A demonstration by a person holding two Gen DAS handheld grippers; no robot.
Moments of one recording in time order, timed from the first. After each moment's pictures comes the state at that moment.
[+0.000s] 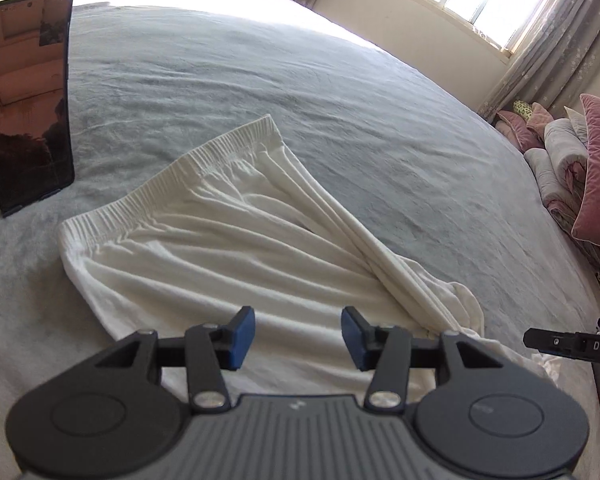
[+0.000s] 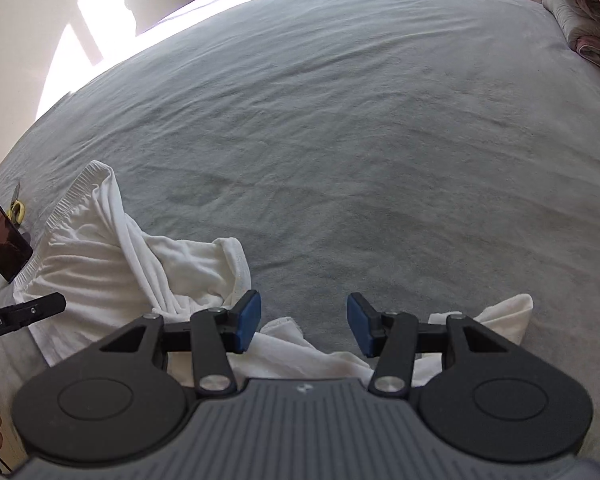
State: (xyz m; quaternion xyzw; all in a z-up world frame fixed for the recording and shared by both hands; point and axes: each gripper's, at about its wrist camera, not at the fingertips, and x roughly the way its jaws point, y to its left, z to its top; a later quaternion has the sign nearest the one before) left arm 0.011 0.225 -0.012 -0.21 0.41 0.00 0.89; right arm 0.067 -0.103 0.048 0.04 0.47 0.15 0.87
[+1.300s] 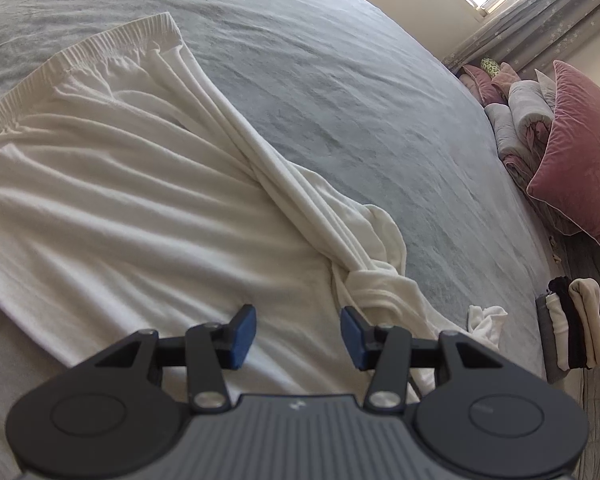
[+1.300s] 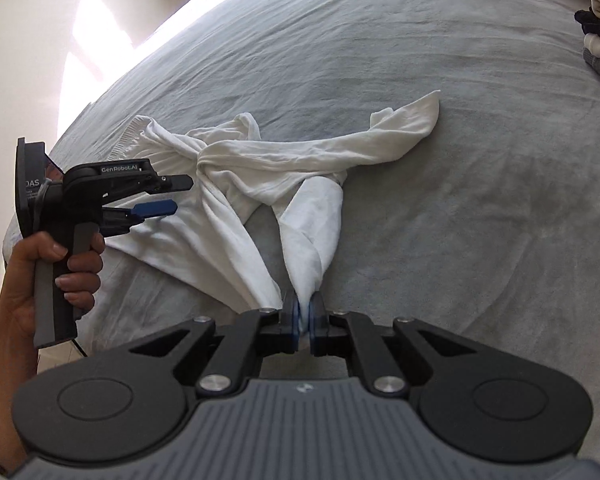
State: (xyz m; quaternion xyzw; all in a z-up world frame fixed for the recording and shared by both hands) left arm 0.030 0.165 -0.035 -0.26 0.47 -0.07 0.84; right arm -0.095 -0.151 0.045 0.14 0.51 0.13 0.84
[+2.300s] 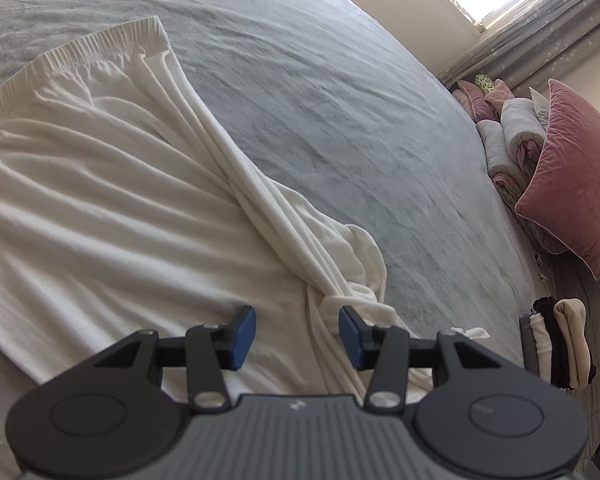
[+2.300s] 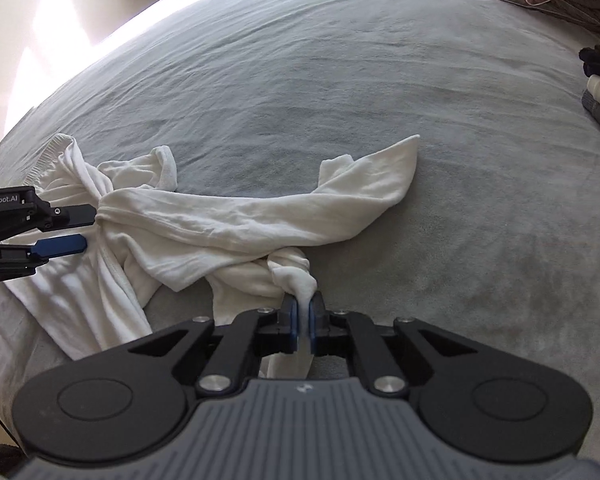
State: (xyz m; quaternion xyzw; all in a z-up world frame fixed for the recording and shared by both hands) left arm 0.037 0.161 -0.032 -0.29 0.46 -0.08 0.84; right arm -0.029 -0.166 0.017 0.07 0.47 0.06 0.88
